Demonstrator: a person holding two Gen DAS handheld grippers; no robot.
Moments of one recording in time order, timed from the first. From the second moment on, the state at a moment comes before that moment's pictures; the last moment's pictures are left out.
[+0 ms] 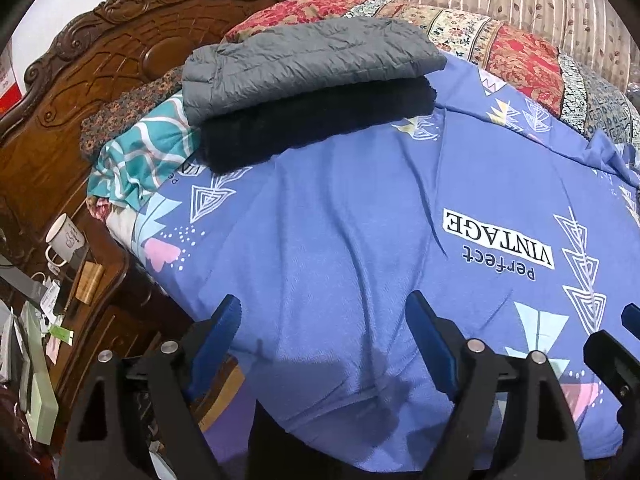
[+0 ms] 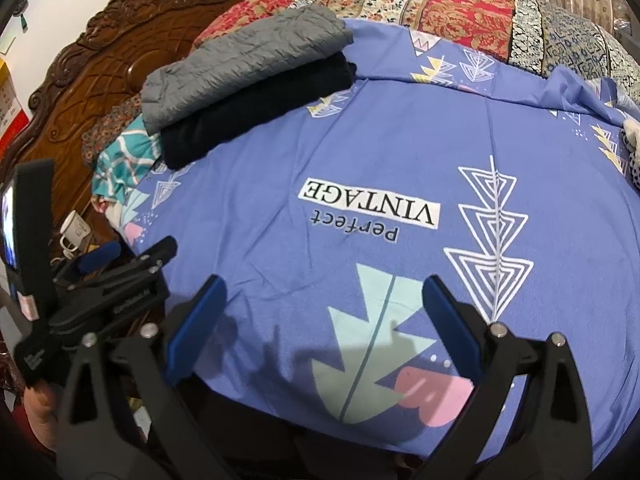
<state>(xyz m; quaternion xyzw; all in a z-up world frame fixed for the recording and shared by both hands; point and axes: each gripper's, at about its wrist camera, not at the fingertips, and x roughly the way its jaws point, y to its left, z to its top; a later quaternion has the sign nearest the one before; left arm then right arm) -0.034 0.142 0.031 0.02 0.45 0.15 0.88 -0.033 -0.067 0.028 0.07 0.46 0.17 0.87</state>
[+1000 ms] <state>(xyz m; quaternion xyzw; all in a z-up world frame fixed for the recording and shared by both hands) -0.039 0.139 0.050 0.03 0.42 0.14 0.90 -0.033 -0.063 0.023 0.08 0.47 0.16 0.86</state>
